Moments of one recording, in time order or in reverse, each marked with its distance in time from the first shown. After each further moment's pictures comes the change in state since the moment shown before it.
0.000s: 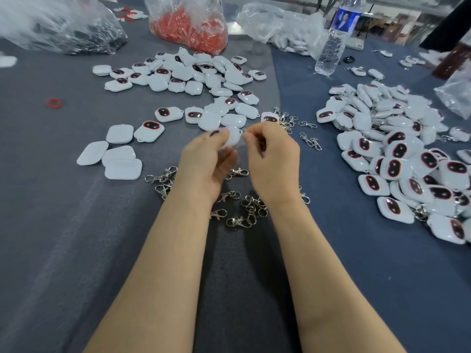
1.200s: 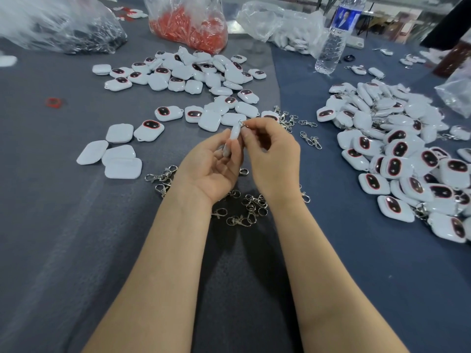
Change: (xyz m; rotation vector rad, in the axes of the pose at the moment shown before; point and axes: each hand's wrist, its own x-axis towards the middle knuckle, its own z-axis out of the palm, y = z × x) left_hand 0.002 0.003 -0.006 -0.455 -0.224 -0.415; right_hand 0.000 -0.003 0.000 0.288 -0.009 0.131
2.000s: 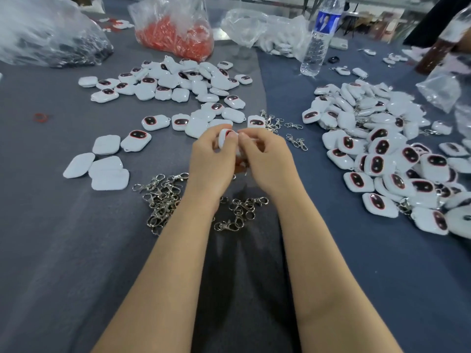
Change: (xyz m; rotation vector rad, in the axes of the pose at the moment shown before) left_hand 0.007 -0.027 0.012 1.115 0.218 0.734; right_hand 0.012 -0.002 -0.021 -0.079 -0.173 0.260
